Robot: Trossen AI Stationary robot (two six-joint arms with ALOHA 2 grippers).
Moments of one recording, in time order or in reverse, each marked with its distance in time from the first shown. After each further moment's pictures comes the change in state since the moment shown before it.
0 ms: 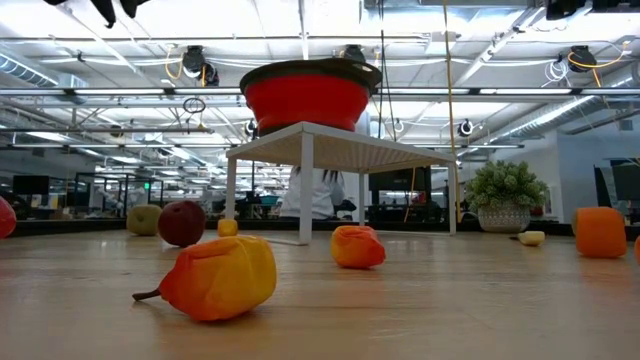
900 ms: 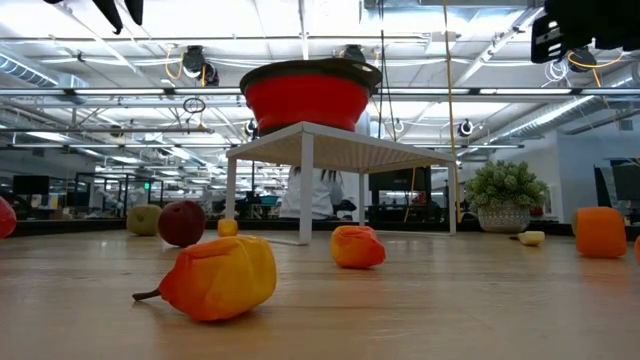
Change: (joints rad) left arm -0.045 0.000 0.000 -0.010 -0.152 -0.078; right arm 0.000 0.000 -0.298 0.282 -0.280 0.151
